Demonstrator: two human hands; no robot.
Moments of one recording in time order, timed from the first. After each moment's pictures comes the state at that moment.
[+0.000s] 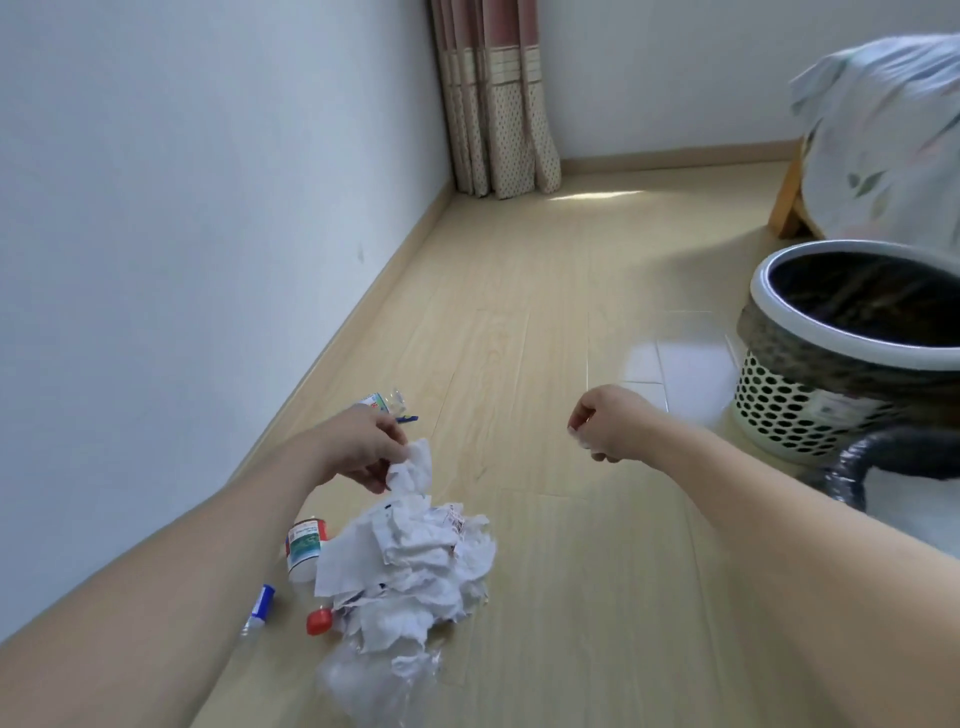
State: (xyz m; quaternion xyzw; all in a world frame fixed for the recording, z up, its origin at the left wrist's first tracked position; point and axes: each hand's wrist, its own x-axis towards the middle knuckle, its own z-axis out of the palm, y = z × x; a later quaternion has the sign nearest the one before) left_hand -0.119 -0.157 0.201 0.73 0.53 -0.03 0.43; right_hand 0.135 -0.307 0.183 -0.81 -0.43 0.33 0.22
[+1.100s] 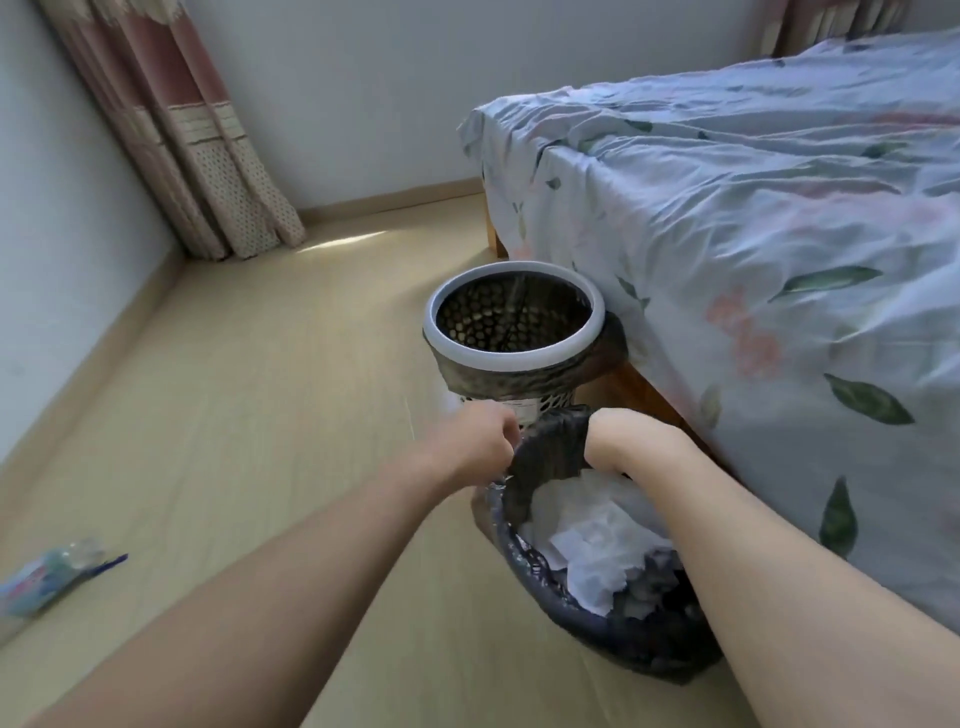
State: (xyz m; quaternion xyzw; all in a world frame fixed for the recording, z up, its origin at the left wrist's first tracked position) left_hand 0.267 -0.413 0.204 0.95 0.17 -0.08 0.23; right_hand 0.370 -0.541 0.182 -0.93 -0.23 0.28 0.01
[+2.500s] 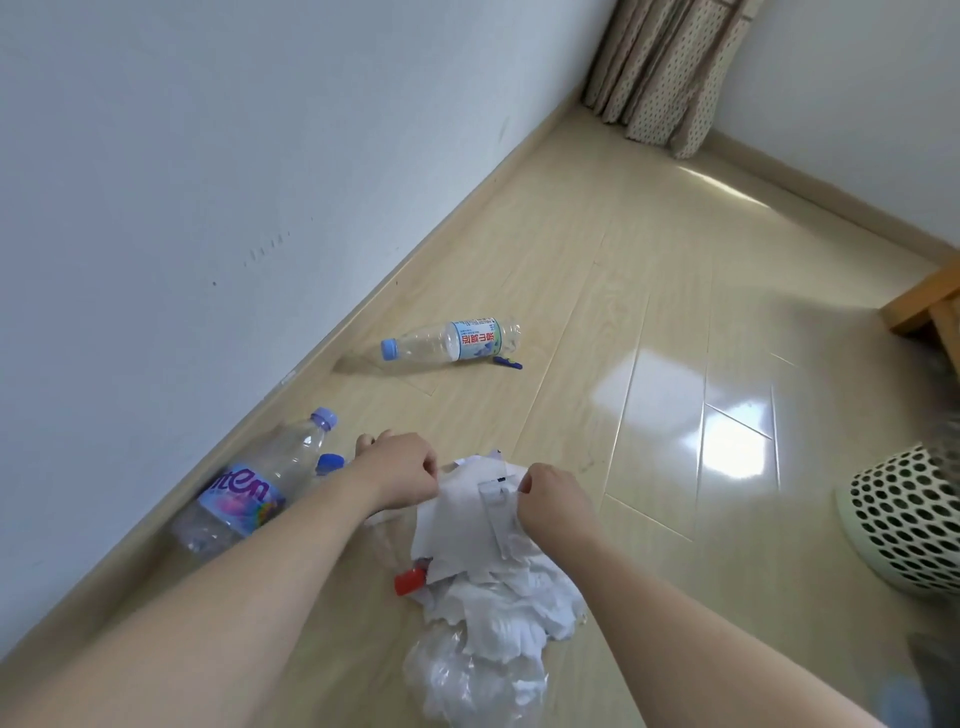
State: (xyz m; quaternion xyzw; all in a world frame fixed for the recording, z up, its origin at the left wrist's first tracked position) left_hand -0.266 -0.052 0.006 0.80 0.49 -0.06 0.35; right_hand -0.095 -0.149 0.035 -0.85 -0.46 0.27 -0.01
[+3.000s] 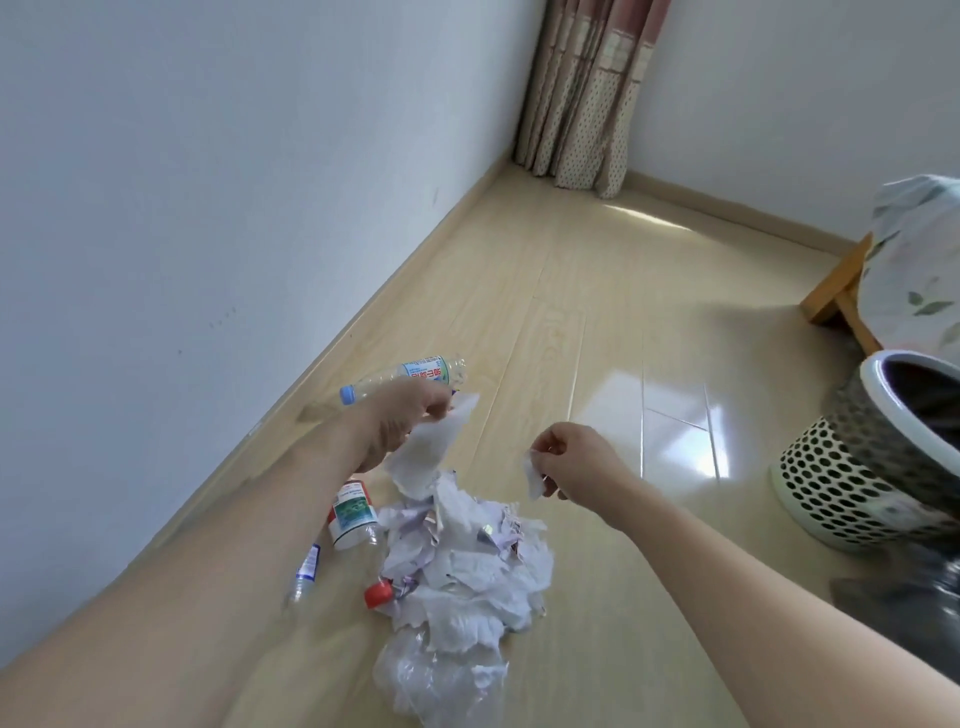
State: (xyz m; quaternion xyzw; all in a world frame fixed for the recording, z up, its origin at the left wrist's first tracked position) left_hand -0.229 -0.079 0.161 0.58 0.47 0.14 0.65; right_hand -0.045 -0.196 0.152 -0.81 -0.42 0.33 0.24
